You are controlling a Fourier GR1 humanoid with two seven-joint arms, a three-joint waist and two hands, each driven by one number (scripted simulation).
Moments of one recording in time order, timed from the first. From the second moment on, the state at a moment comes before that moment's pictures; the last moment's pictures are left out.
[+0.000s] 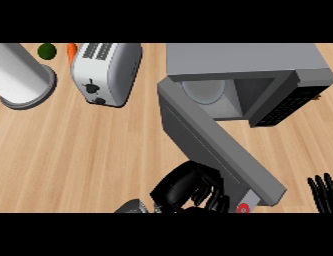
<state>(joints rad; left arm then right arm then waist) -0.33 0.00 -0.80 -1.42 -0.09 0.06 0.09 0.38 -0.23 -0.11 -1.40 -0.19 0.39 -0.79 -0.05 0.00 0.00</state>
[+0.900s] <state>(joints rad) -0.65 0.01 -0.88 -1.13 0.32 0.48 -0.05 0.41 -0.31 -0.02 -1.73 -0.35 0.46 -0.64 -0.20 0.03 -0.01</state>
